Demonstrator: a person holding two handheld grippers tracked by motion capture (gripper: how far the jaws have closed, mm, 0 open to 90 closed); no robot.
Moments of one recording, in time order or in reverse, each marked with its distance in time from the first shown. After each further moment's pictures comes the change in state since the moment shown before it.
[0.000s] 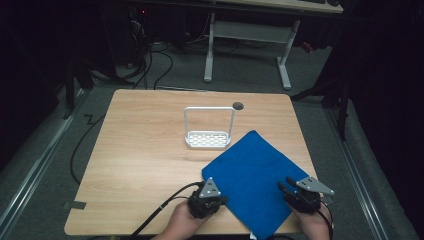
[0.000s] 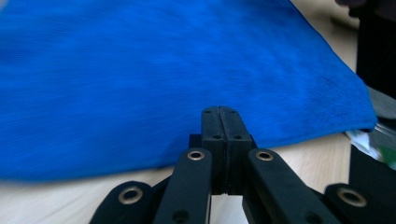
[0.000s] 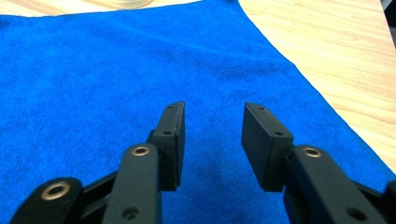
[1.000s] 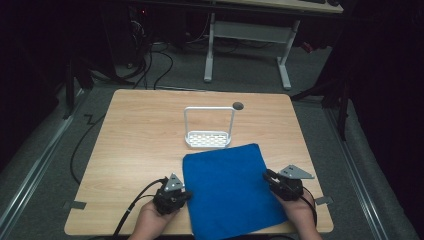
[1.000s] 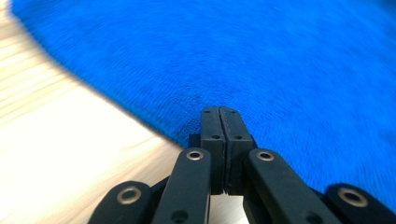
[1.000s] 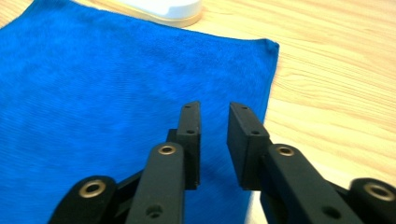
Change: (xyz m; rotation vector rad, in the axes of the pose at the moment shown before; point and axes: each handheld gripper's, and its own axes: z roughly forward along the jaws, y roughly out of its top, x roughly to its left) left arm 0.060 -0.052 -0.083 0.045 0.223 -0.188; right arm 0.021 0.032 0.041 0.006 0.135 -0.069
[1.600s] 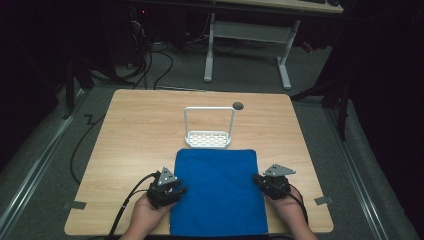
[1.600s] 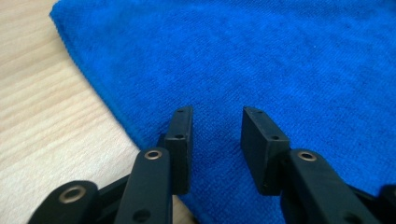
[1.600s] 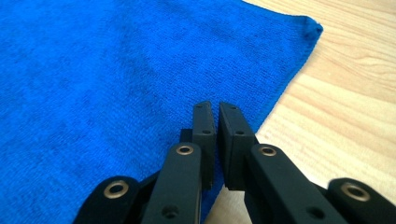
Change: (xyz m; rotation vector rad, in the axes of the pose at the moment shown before) left arm 0.016 0.003 0.001 -0.026 0.071 0.015; right arm 0.016 0.000 0.029 0.127 0.068 -0.061
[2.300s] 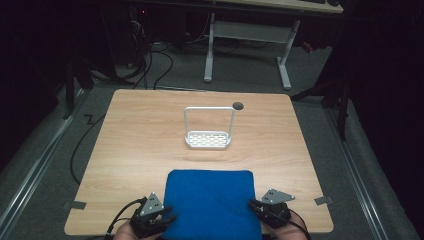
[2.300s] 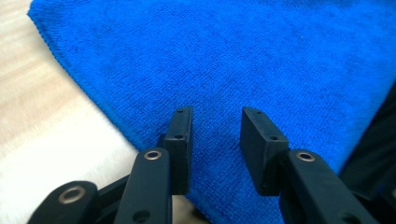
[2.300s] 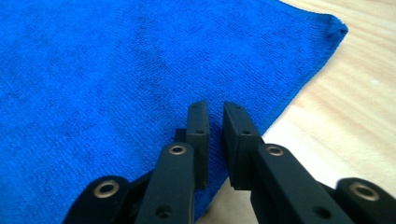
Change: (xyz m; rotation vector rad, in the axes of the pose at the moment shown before) left arm -0.029 -0.052 -0.057 0.040 -0.099 0.026; right arm 0.061 -0.028 -0.041 0.055 0.100 -0.055
